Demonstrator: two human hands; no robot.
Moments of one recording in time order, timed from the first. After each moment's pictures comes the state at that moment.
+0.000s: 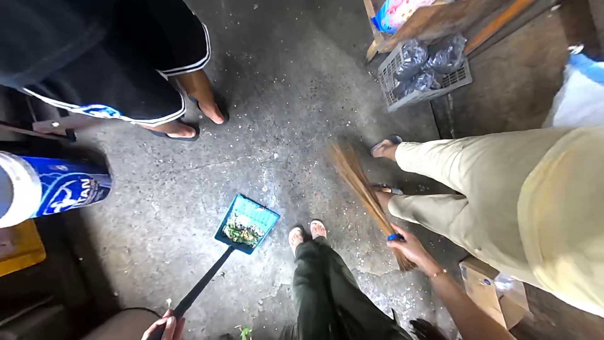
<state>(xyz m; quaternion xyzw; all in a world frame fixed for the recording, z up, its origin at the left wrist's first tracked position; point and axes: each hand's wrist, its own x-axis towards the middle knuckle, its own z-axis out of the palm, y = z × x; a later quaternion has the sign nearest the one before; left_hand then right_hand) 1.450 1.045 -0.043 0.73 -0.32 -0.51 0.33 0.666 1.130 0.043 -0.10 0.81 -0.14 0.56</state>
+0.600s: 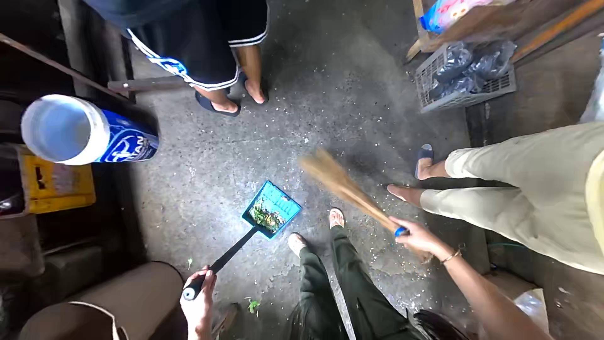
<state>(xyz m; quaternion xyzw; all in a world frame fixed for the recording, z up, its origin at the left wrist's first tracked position) 1.444 1.080 -0.044 0.74 -0.34 -0.45 0.37 0.729 1.104 0.046 -0.32 0.73 0.02 0.61</state>
